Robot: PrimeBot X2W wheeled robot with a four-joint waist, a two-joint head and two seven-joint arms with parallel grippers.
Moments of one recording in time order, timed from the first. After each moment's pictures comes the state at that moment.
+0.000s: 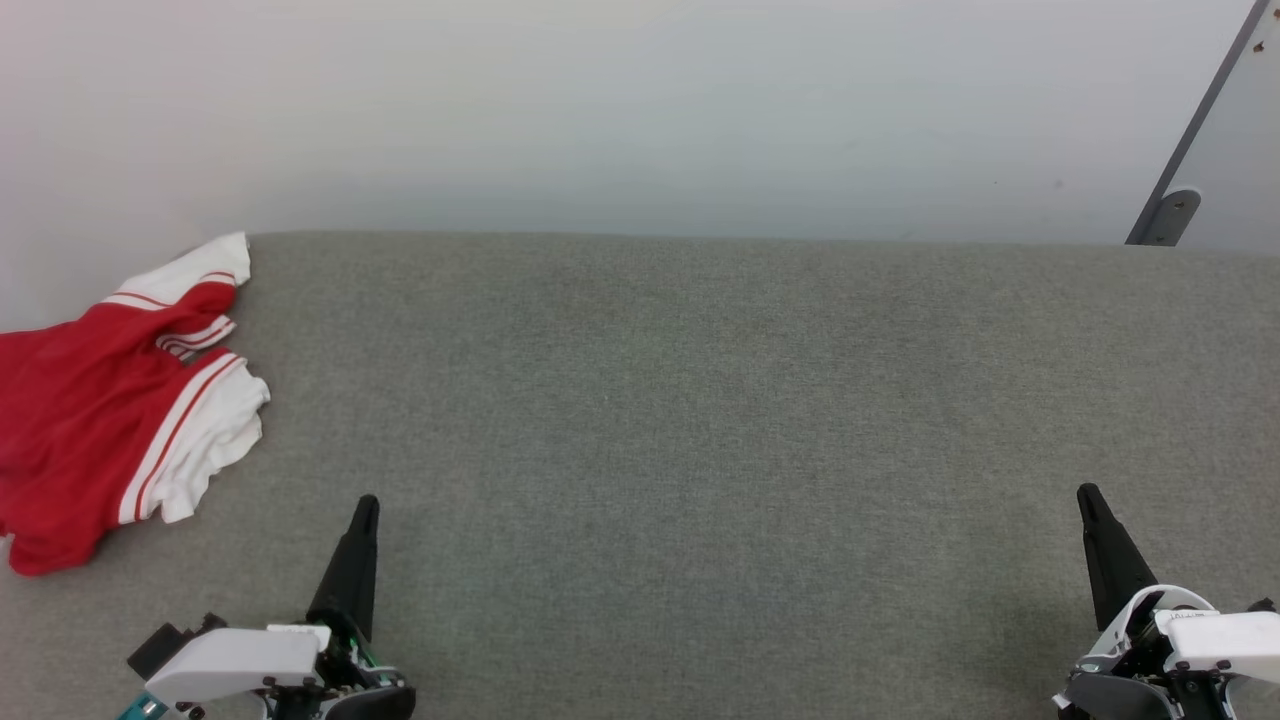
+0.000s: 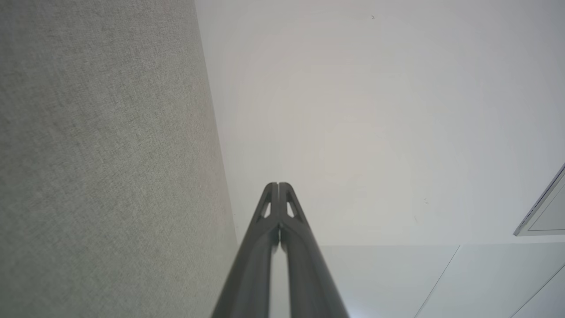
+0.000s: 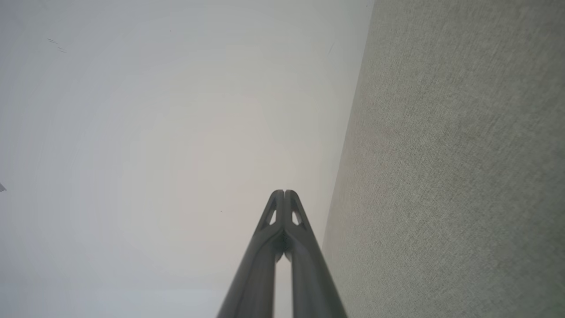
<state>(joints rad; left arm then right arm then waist) -0.10 0.05 0.11 0.25 -1.61 -0.13 0.11 -0.11 -0.05 -0.11 0.25 1.61 0.13 0.11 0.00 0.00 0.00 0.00</state>
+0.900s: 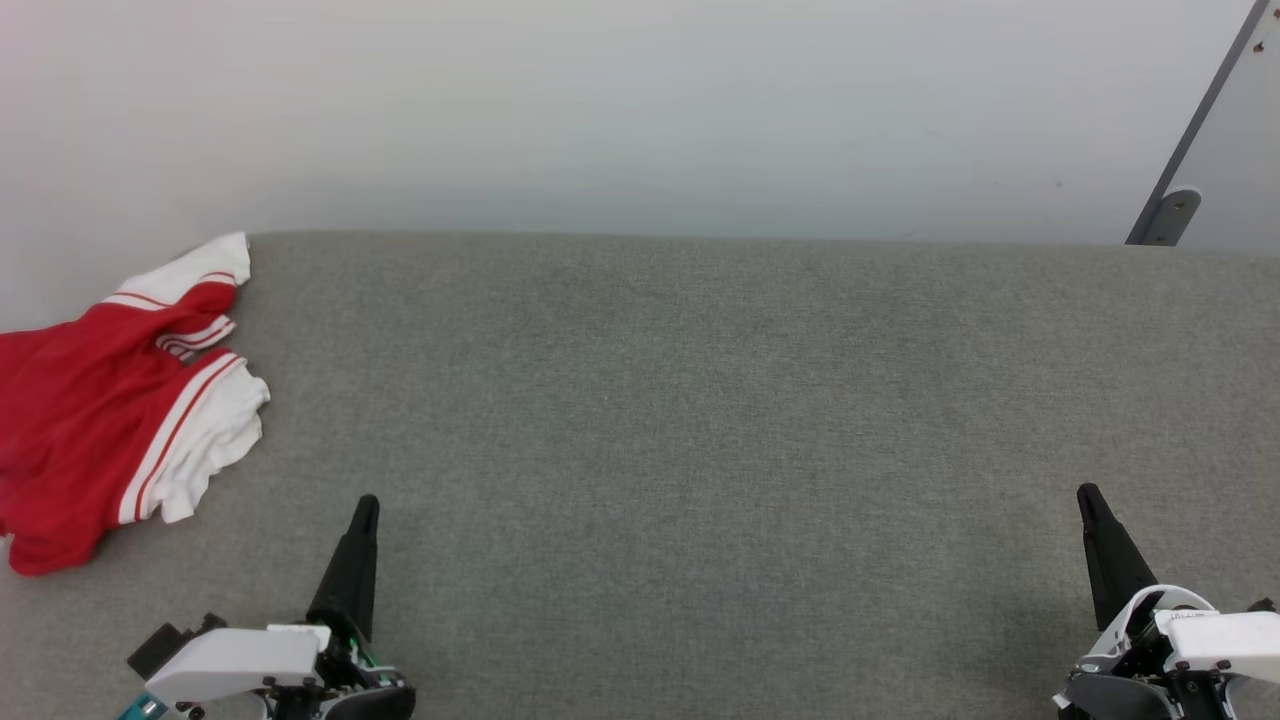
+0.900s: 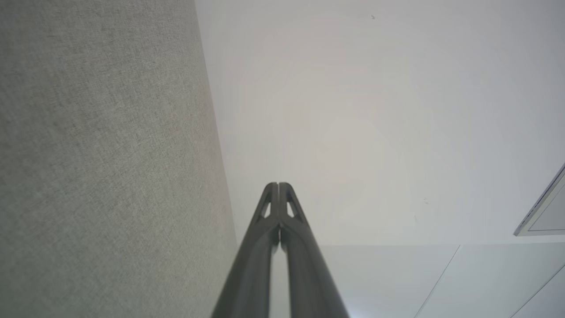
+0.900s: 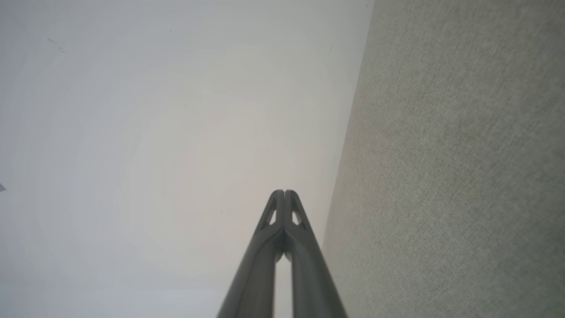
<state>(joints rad) -0.10 0.05 0.11 0.25 -1.61 -0.13 0.11 -0.11 -0.05 -0.11 0.25 1.61 0.13 0.11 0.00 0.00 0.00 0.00</state>
